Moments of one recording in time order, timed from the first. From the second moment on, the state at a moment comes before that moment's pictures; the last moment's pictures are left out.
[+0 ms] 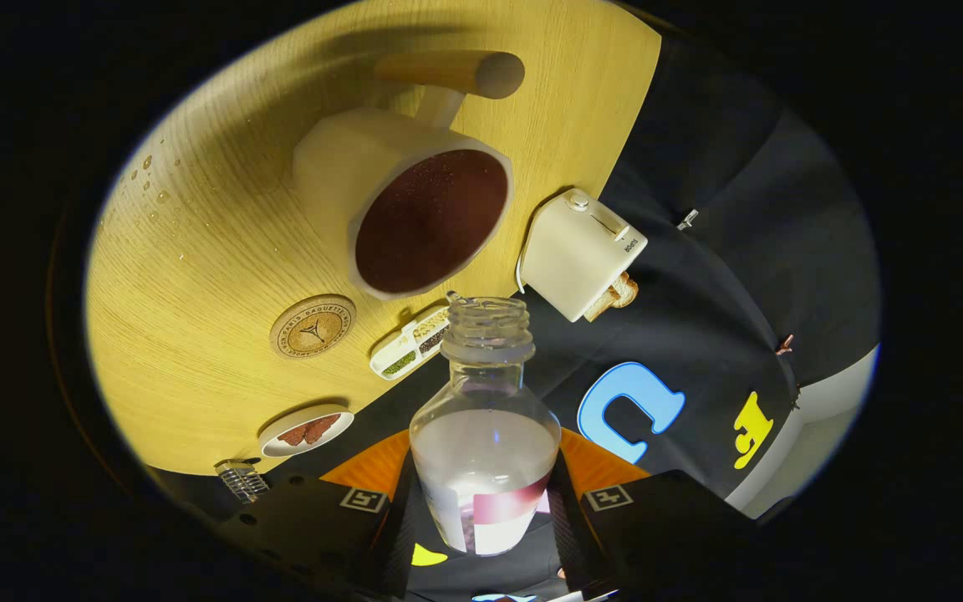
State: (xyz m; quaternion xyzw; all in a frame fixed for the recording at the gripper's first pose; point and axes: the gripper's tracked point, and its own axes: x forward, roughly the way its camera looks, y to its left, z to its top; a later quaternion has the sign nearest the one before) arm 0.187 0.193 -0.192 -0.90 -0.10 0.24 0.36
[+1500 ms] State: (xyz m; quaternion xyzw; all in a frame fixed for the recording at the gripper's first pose) arm 0.253 0.113 -0.105 -0.40 0.07 0.15 0.90
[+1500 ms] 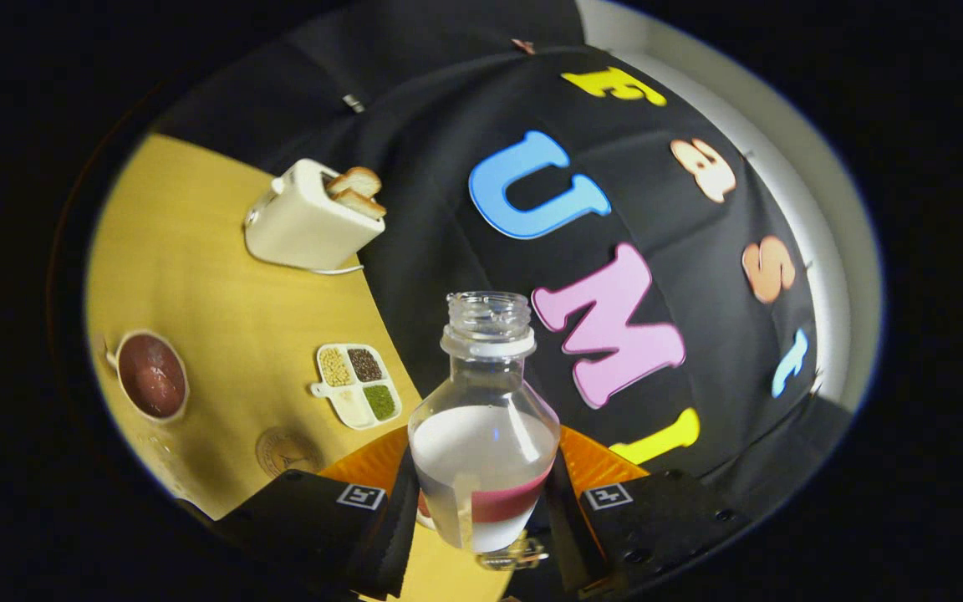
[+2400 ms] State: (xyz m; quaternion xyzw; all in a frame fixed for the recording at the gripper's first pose) arm 0.292 0.108 -0.194 -0.06 0.10 0.18 0.98
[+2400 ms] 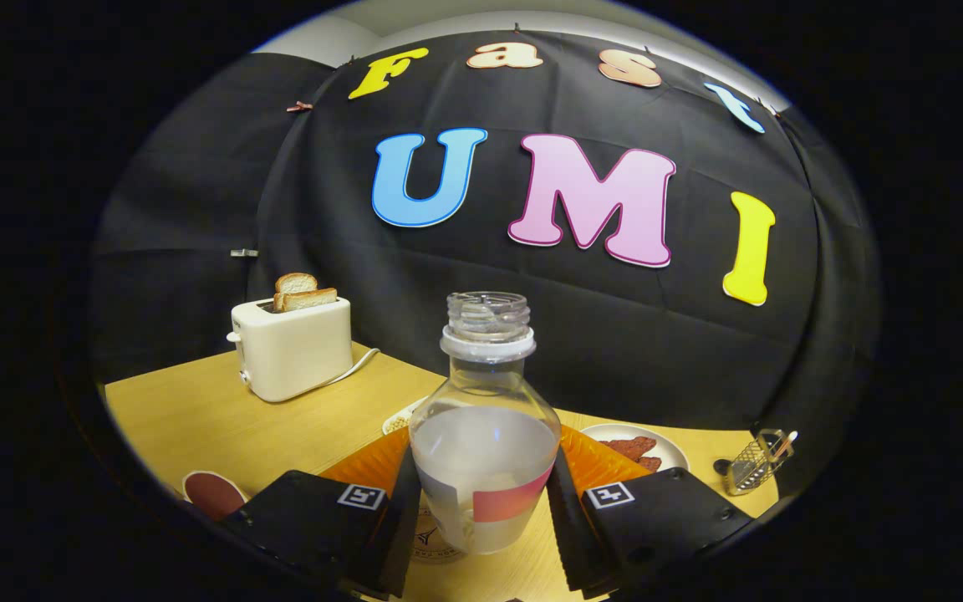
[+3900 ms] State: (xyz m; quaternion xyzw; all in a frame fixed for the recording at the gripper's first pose) arm 0.262 0.139 -0.236 -0.01 0.16 0.22 0.96
